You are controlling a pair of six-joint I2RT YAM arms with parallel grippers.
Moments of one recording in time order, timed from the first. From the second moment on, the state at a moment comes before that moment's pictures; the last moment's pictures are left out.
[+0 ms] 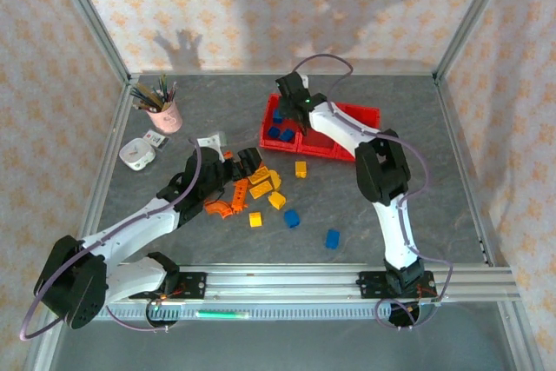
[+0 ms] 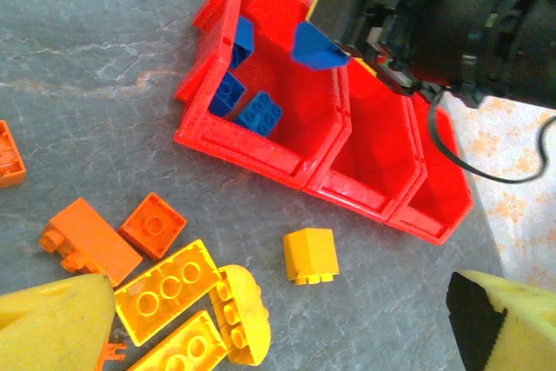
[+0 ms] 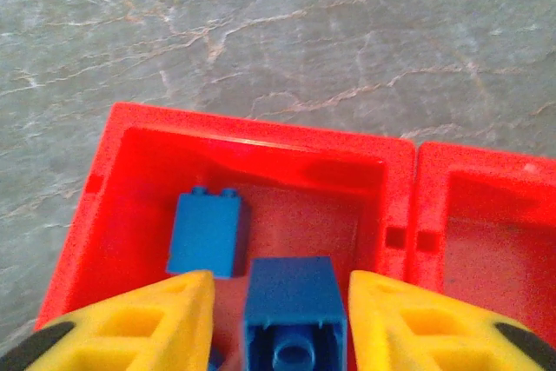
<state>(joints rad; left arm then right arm) -0.50 1.11 0.57 0.11 0.00 -0.80 0.56 2.21 1.88 -0.51 0.28 0.46</state>
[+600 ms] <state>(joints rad) -0.50 1.00 0.56 0.10 0.01 -0.79 0.63 1.83 1.47 -0.48 0.19 0.45</state>
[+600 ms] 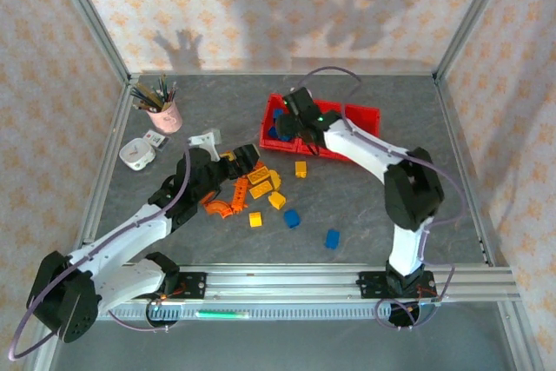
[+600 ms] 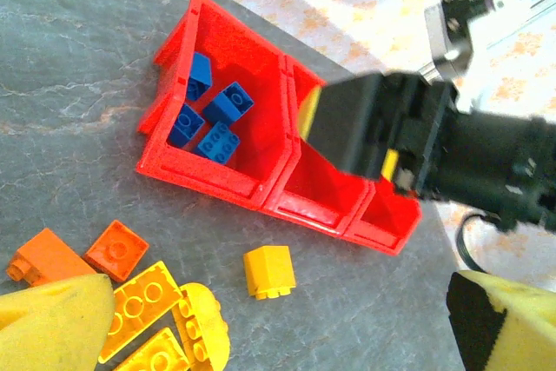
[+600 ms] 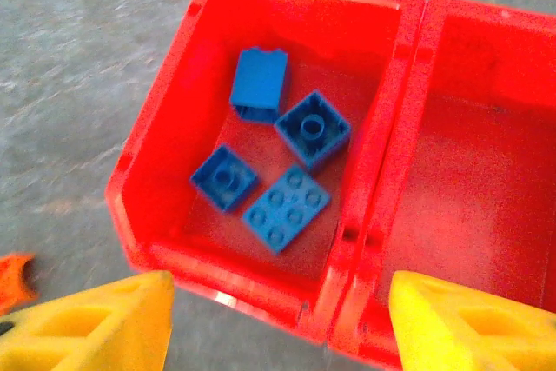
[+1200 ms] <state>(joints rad) -0.69 0.85 0.45 -0.03 -0.04 -0.86 0.79 1.43 0.95 -0.44 0.15 0.58</state>
